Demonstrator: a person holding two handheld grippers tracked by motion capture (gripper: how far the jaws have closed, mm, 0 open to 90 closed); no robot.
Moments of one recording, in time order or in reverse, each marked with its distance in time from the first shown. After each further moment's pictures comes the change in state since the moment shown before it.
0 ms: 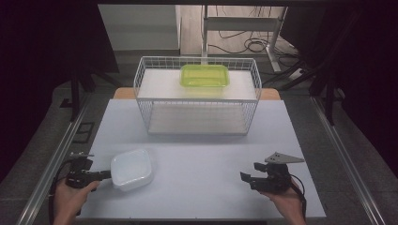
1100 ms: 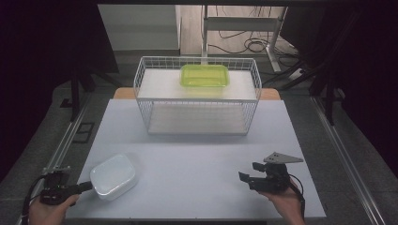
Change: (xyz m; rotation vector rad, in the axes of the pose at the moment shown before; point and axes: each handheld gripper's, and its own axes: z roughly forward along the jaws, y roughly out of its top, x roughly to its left) left arm 0.026 -0.043 -0.041 -0.045 0.071 -0.076; right arm 0.004 0.002 0.002 -0.003 0.013 -0.002
